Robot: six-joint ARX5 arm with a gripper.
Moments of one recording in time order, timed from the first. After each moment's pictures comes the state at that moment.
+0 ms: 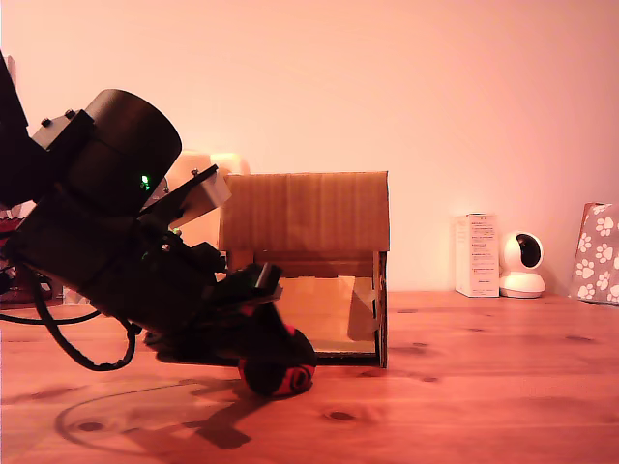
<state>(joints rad) -0.65 1.79 0.60 0.58 0.25 -0.15</state>
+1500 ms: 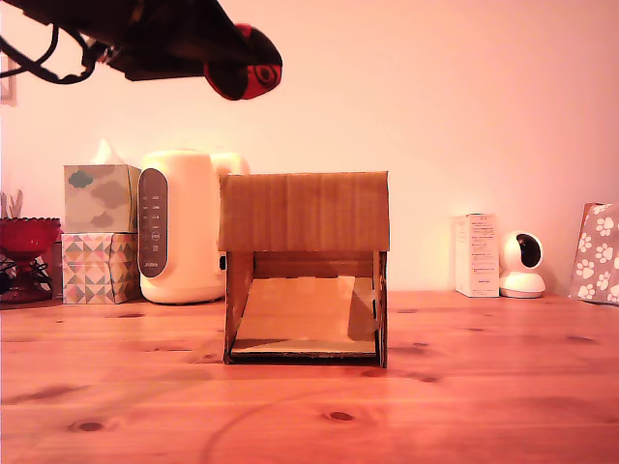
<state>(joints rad) -0.65 1.16 0.64 0.41 0.13 -0.08</state>
